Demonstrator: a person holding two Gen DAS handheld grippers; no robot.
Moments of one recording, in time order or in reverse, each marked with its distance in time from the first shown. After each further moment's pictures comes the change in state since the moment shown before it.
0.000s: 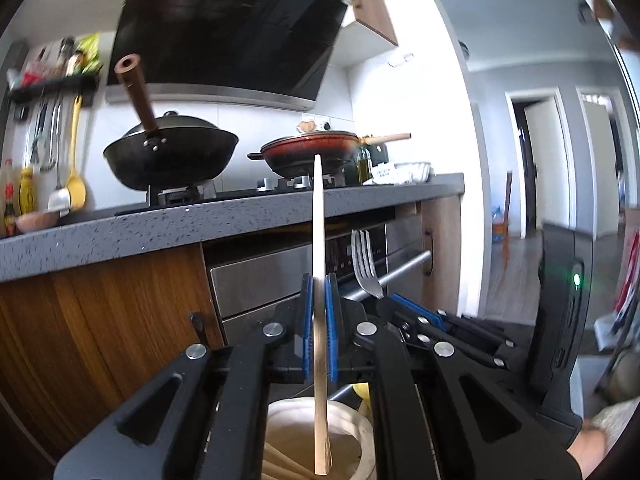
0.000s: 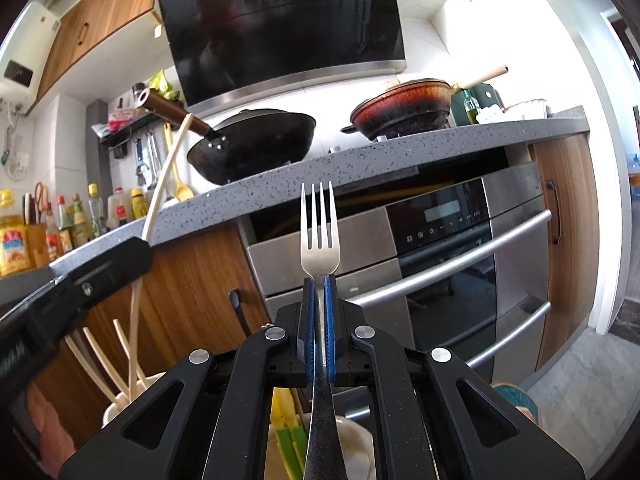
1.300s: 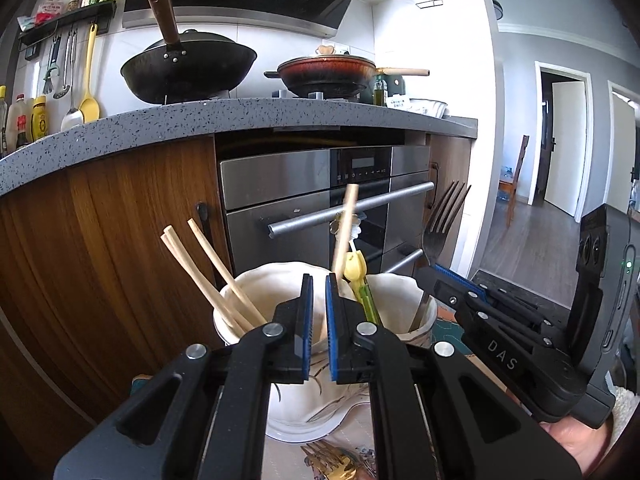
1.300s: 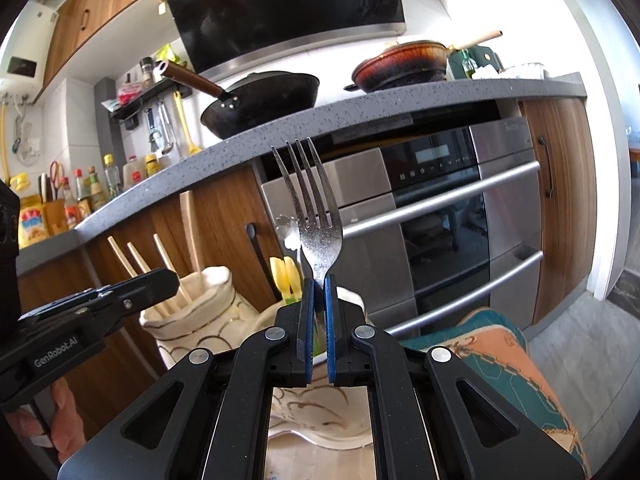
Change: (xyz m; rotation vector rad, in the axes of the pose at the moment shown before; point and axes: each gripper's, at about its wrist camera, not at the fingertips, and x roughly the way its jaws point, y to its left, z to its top) left arm -0.026 -0.004 -0.037 -0.125 0.288 0.024; right arm -0.058 -0.009 -0.035 0.034 0.163 0.039
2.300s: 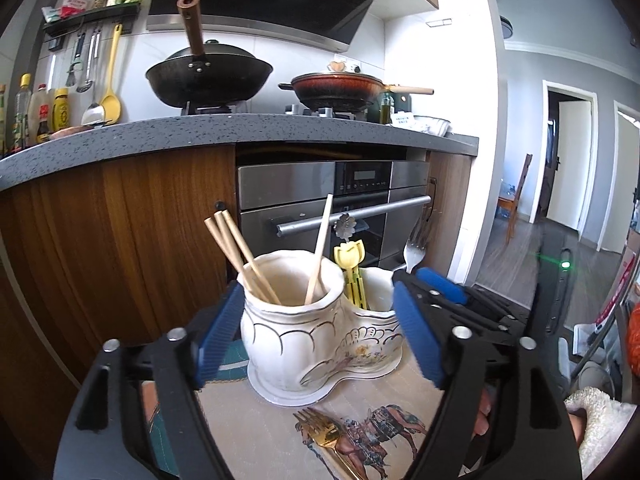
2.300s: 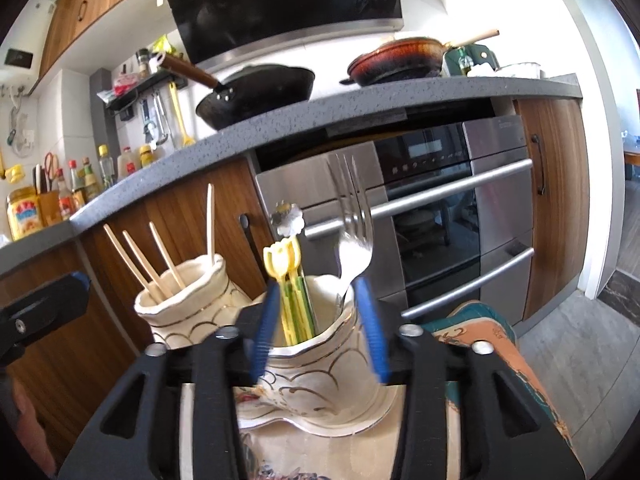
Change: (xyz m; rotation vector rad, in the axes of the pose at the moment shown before) left arm -0.055 0.000 -0.010 -0.068 -0.041 0.014; right arm -0.013 0.001 -0.001 -0.013 0.005 -0.028
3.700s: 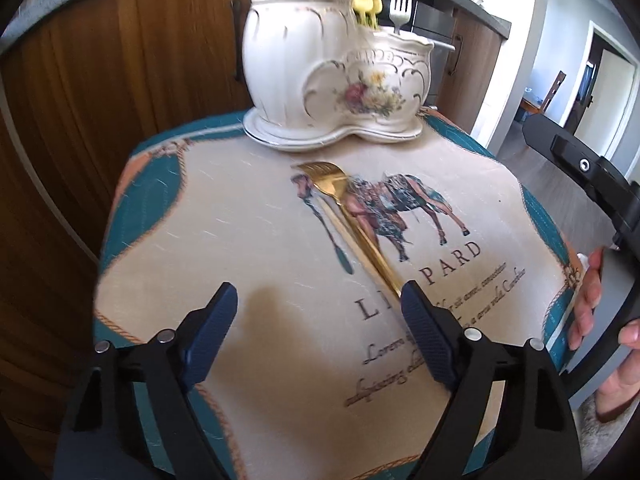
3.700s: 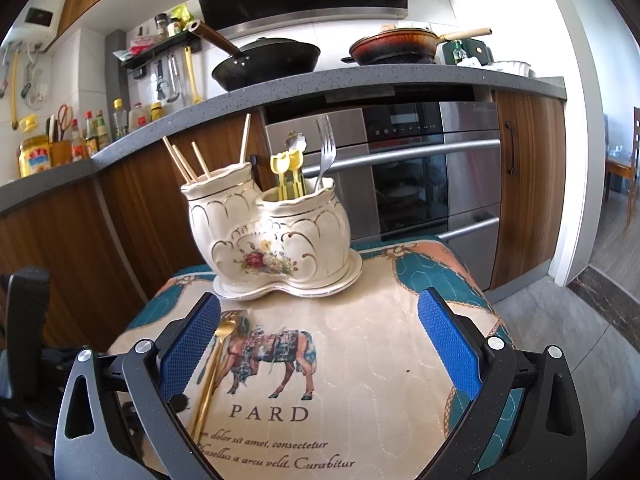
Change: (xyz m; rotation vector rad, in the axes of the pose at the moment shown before) left arm 0.002 -0.007 -0.141 -0.072 0.516 0.041; right arm -0.091 0.003 -0.059 -0.092 0.119 -0.044
